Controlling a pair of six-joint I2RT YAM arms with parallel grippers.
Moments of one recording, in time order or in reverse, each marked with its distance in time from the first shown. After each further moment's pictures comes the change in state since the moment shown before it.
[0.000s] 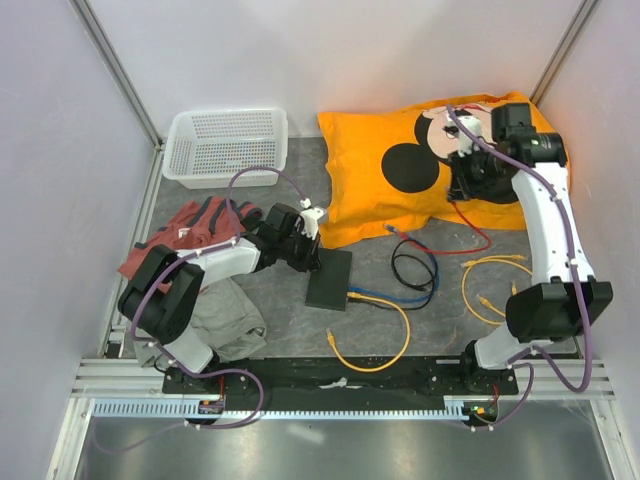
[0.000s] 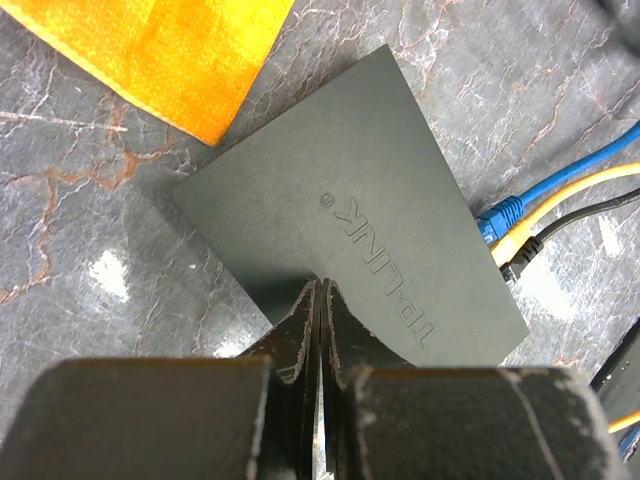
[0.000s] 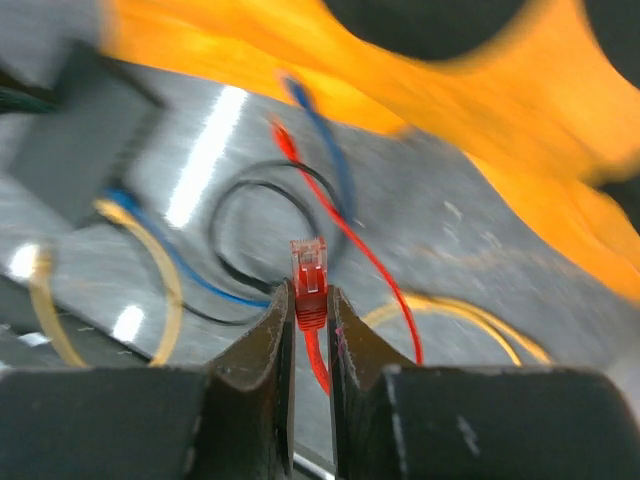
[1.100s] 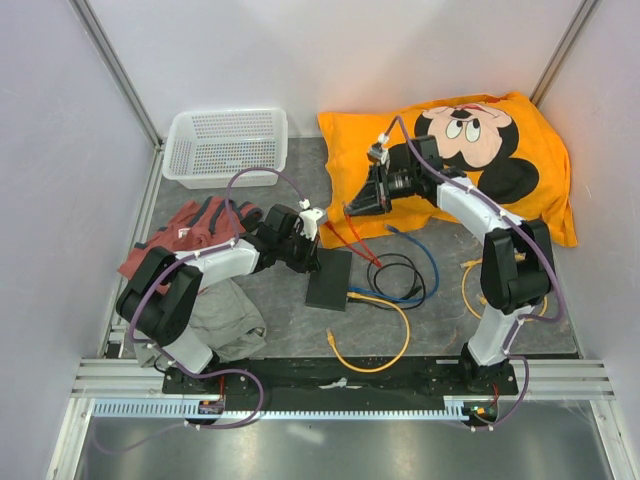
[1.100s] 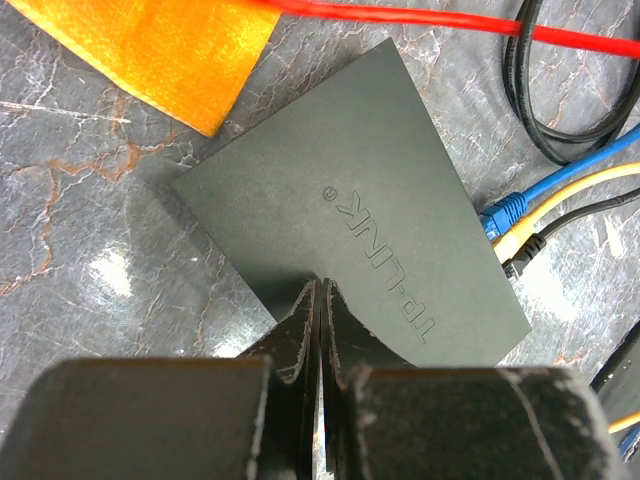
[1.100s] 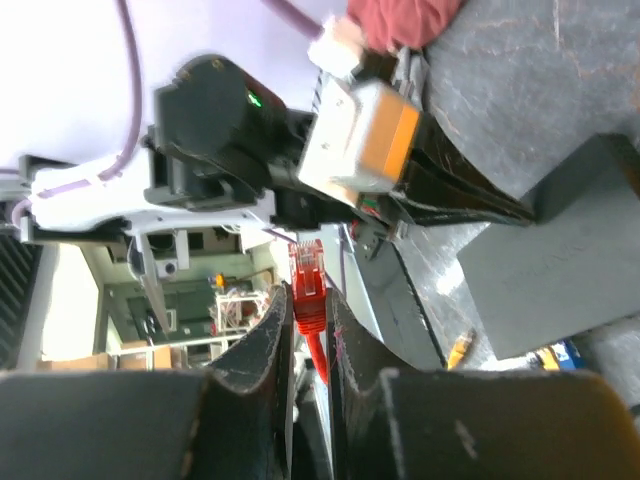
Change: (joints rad) left arm 0.002 -0.010 -0.007 -0.006 -0.010 -0.001; right arm 0.267 0.192 -0.468 0.931 -0.821 0.959
